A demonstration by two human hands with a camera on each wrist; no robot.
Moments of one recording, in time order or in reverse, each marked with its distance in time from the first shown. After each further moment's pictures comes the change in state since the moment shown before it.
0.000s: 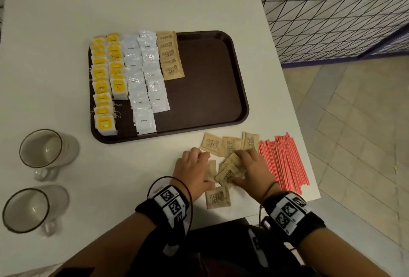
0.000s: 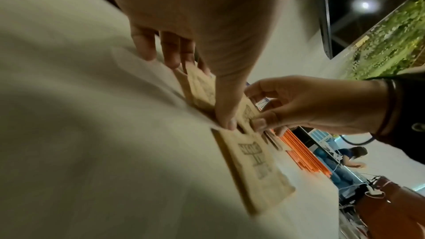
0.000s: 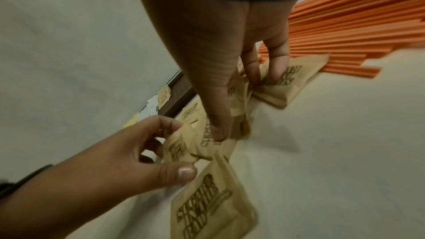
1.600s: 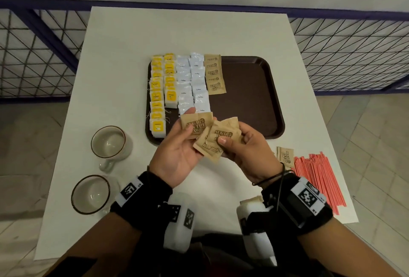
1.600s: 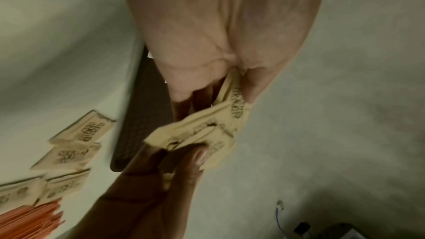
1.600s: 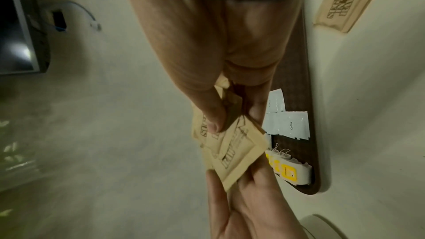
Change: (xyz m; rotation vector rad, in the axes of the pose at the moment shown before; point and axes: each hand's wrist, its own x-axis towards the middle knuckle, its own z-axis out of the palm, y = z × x) left_hand -0.067 -0.073 -0.125 -2.212 0.135 0.139; right_hand 0.011 -0.182 -0.047 1.468 -0.091 -0.125
